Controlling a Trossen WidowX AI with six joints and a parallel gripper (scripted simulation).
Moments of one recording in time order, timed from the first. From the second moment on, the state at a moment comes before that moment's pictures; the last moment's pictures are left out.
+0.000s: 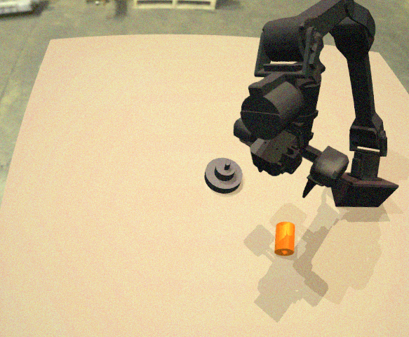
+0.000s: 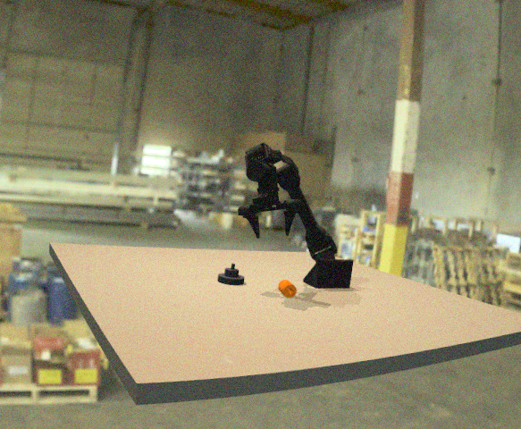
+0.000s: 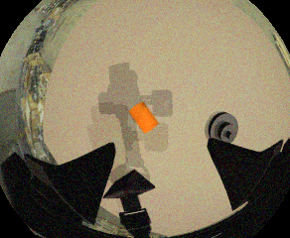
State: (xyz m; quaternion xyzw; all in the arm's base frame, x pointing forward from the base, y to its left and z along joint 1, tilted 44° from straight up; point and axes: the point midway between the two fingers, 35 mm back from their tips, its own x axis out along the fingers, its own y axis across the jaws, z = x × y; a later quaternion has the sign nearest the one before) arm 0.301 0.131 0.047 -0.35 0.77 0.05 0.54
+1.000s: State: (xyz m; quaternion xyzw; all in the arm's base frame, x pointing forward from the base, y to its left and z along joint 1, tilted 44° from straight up) arm 0.252 0.122 -0.068 -0.57 0.71 0.20 0.37
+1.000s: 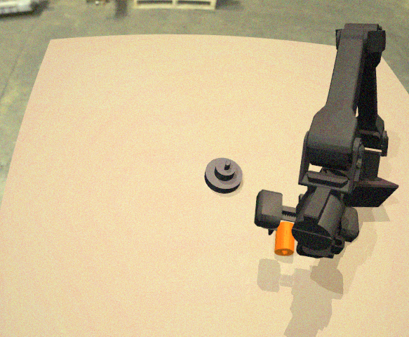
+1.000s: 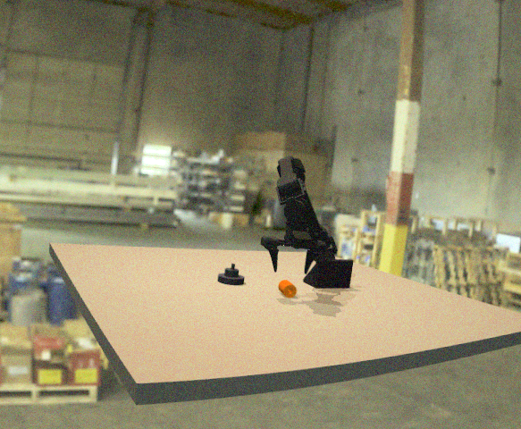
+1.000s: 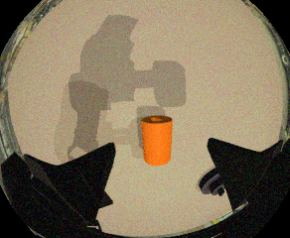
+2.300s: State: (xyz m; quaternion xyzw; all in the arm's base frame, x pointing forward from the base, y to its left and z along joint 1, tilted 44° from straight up) arm 0.246 0.080 -0.110 -0.57 0.71 0.19 0.36
